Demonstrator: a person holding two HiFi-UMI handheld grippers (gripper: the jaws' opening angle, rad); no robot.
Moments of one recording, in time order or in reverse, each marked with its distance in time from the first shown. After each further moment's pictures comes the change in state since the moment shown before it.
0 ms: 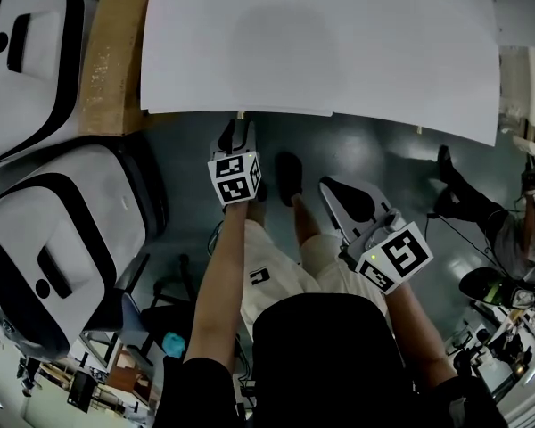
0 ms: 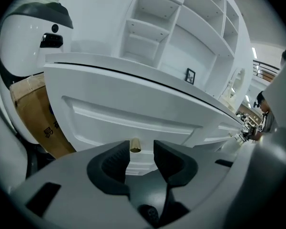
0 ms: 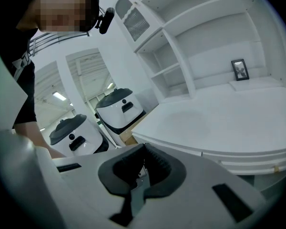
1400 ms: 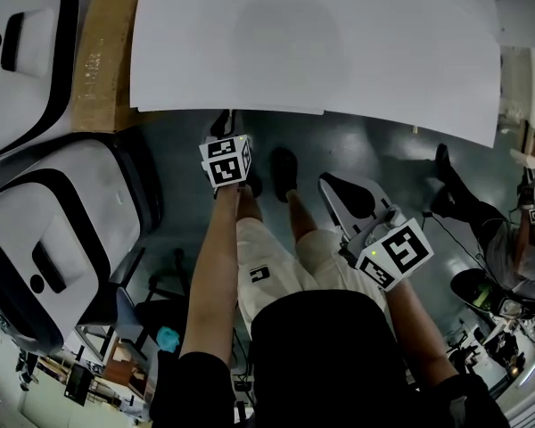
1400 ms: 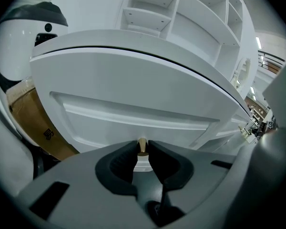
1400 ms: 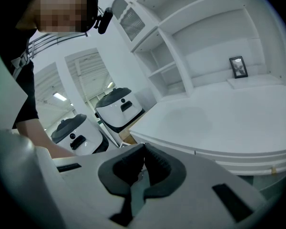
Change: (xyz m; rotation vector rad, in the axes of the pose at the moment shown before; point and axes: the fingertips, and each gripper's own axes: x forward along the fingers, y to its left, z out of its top) left arm 0.028 0.009 -0.003 0.042 0.073 0.063; right arm -0.013 -0.023 0.000 0.012 0.019 0.011
